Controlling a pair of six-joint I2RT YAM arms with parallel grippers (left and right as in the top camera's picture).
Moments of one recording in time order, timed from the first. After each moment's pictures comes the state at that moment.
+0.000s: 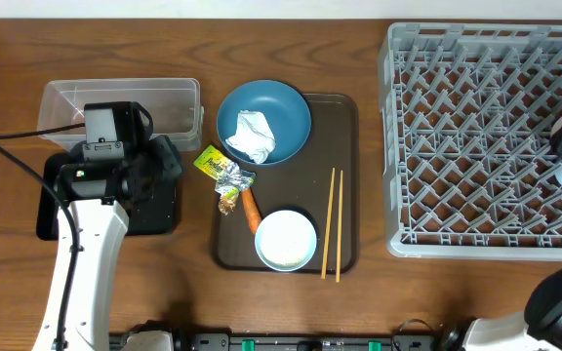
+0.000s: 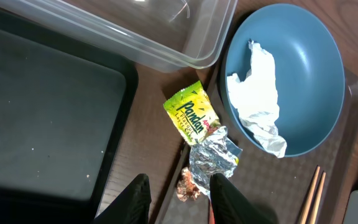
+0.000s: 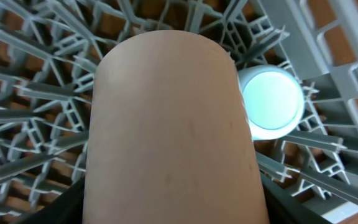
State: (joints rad) left arm 0.07 1.28 1.07 -0.82 0.17 -0.41; right arm -0.54 1.70 1.44 -0.84 0.02 -0.04
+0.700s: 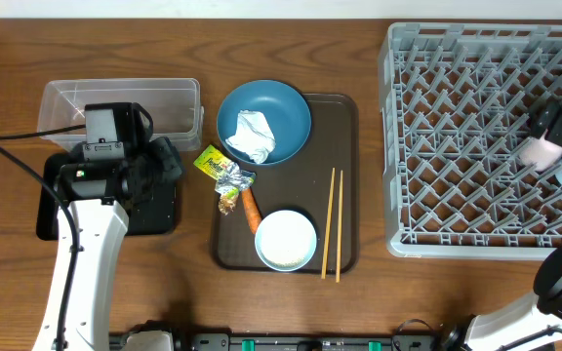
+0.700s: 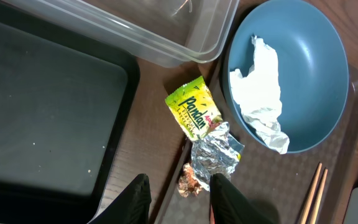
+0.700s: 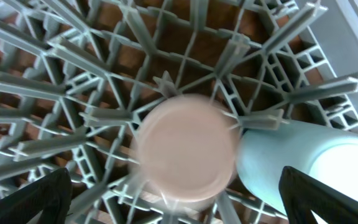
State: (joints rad) left arm 0.07 1.28 1.07 -0.84 0.17 -0.41; right arm -0.54 1.83 1.45 -0.66 -0.09 -0.01
